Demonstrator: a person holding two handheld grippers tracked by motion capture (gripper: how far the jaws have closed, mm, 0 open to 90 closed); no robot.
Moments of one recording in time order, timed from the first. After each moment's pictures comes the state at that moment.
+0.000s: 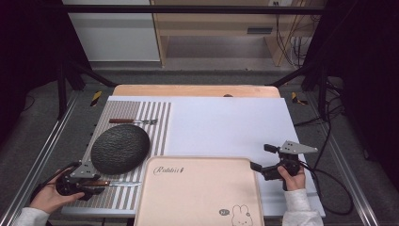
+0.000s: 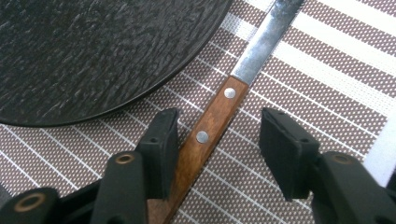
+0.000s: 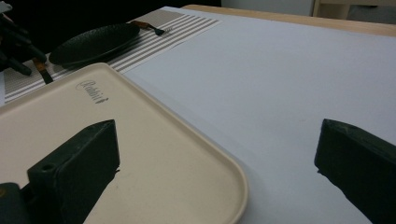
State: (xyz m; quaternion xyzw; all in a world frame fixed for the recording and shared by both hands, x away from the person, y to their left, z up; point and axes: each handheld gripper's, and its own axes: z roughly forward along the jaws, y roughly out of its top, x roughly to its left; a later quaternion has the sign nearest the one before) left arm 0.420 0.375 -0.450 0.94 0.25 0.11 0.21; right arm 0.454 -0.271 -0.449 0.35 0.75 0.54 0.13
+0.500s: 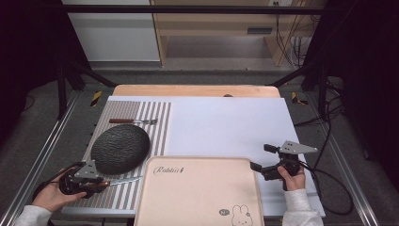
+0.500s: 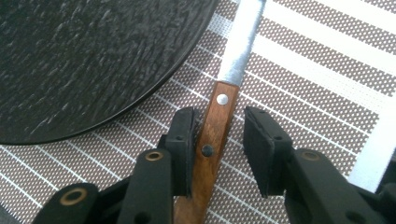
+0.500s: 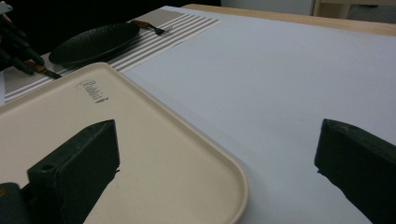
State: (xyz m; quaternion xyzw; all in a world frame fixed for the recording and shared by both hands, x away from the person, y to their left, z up) left arm 0.422 0.368 -0.448 0.95 0.22 0.10 0.20; right arm 0.454 -0.270 -0.450 0.35 0.75 0.54 0.13
